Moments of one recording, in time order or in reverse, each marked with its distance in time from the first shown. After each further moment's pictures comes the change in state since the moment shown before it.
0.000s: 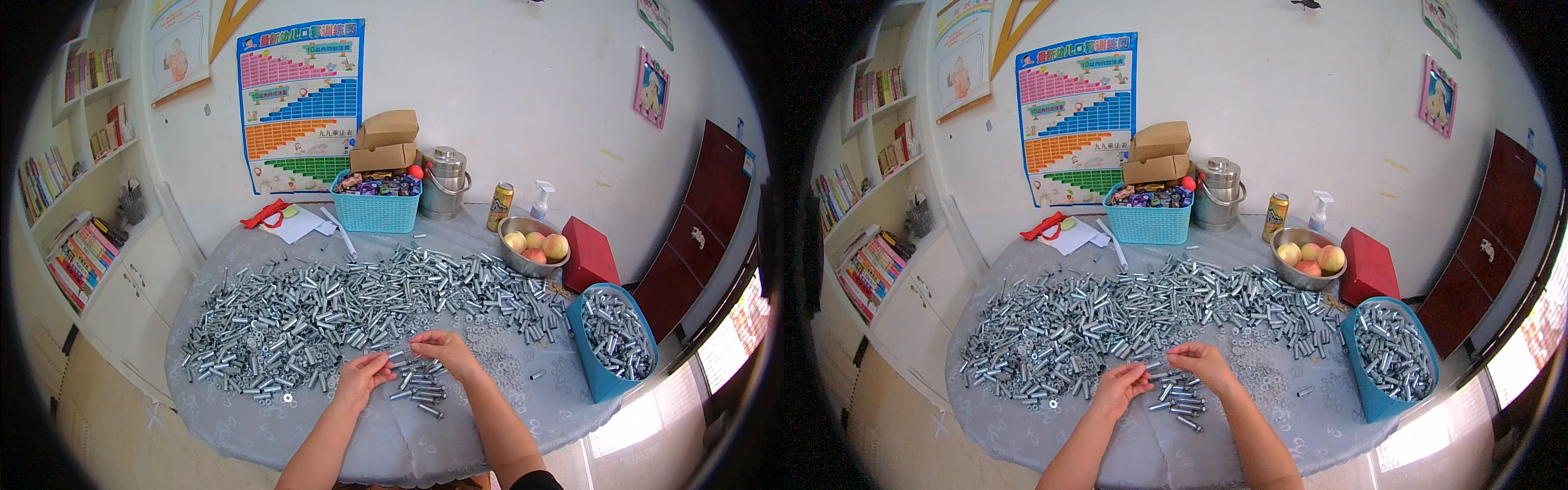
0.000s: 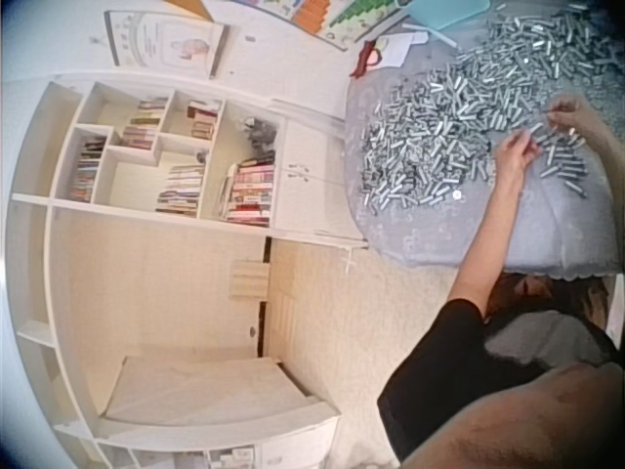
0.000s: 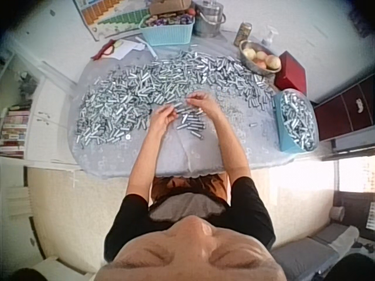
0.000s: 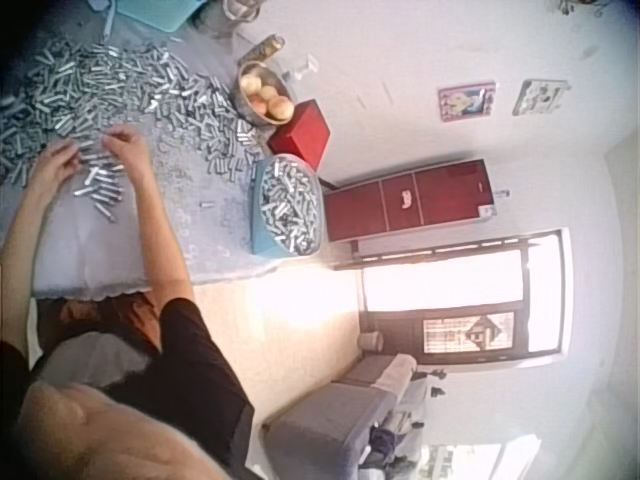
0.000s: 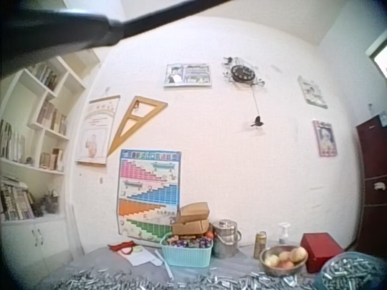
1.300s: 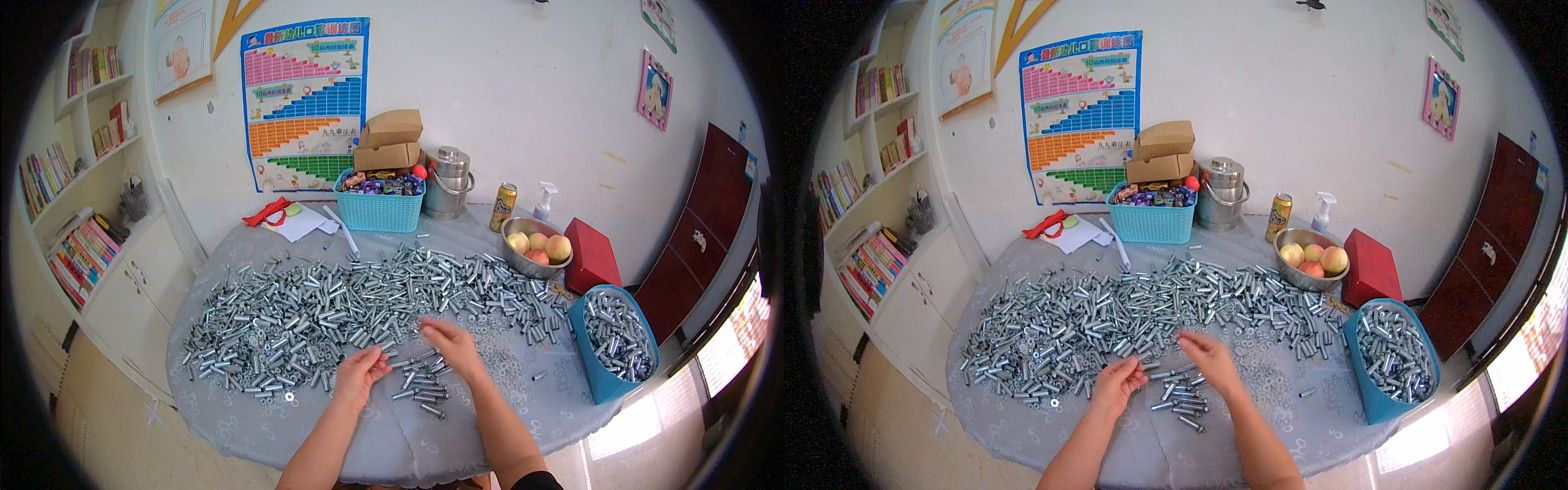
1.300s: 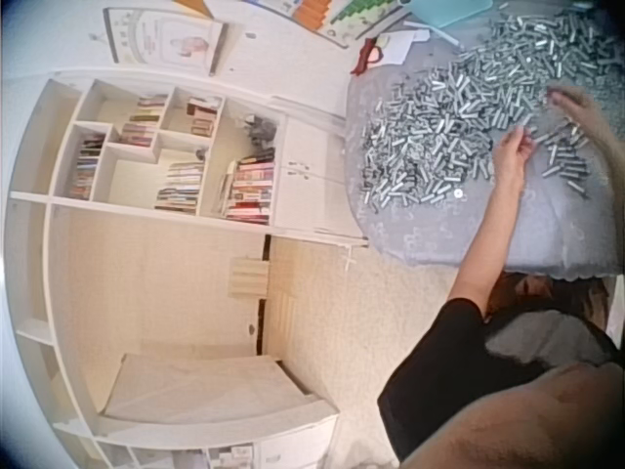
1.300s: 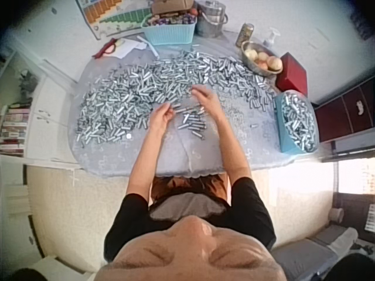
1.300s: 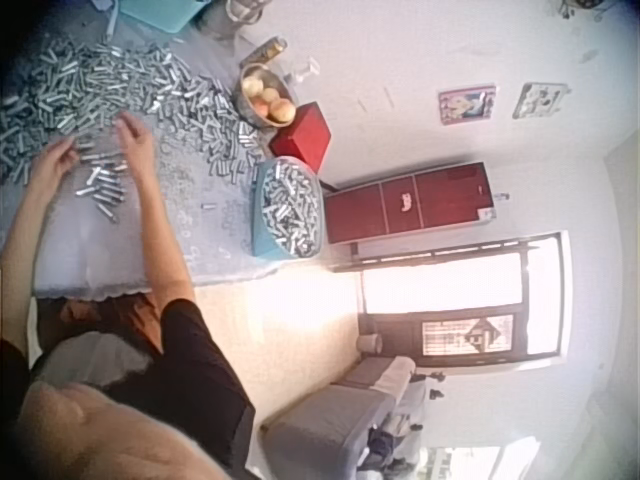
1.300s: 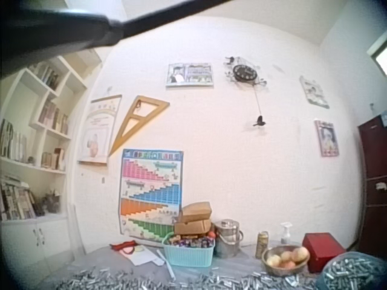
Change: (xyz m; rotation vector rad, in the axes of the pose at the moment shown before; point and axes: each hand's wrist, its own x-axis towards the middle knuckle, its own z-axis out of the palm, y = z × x) left_hand 0.001 0.003 -0.005 -0.099 0.042 0.066; right_hand -0.002 -0.005 0.007 -0.262 0.247 -0.315
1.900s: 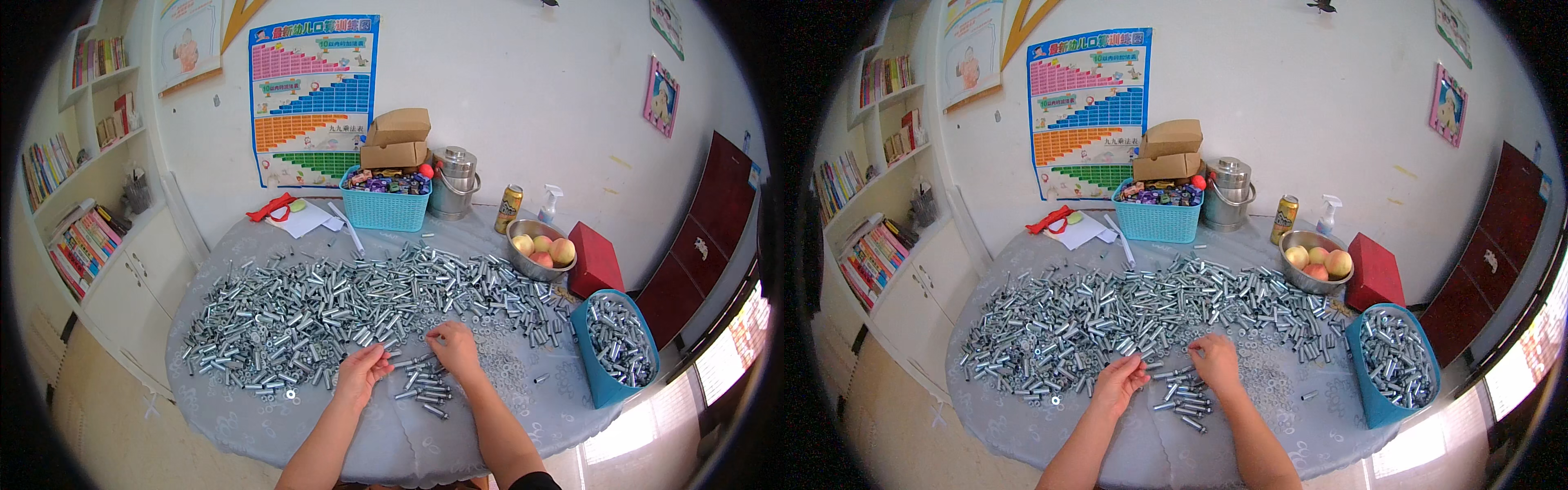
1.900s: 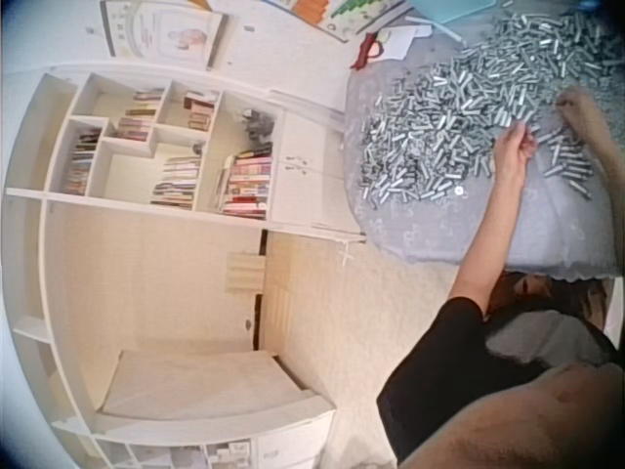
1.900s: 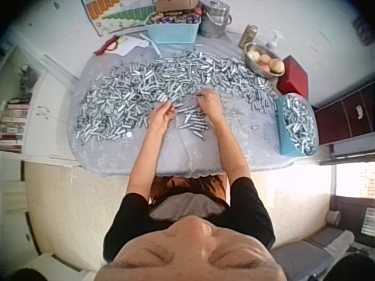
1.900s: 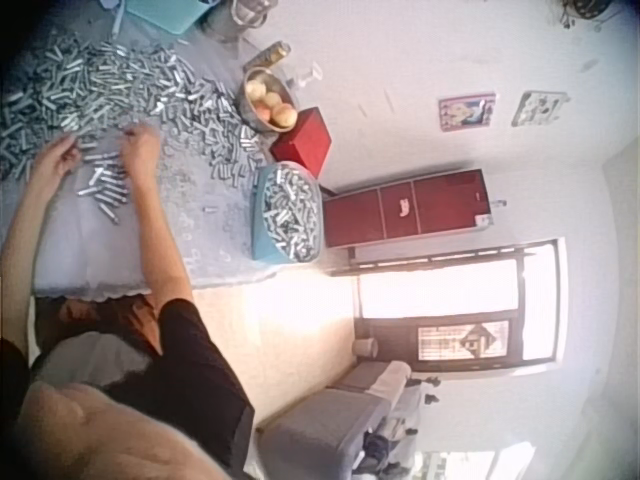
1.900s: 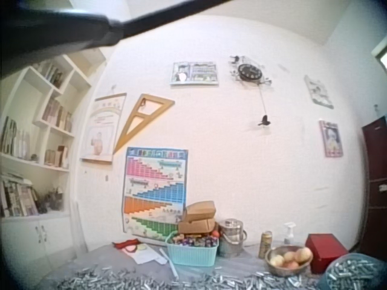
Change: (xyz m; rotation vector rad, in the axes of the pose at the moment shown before) left_hand -0.004 0.006 0.004 -0.035 0.008 0.001; right_hand 0.010 0.030 -0.003 -0.777 0.072 -0.253
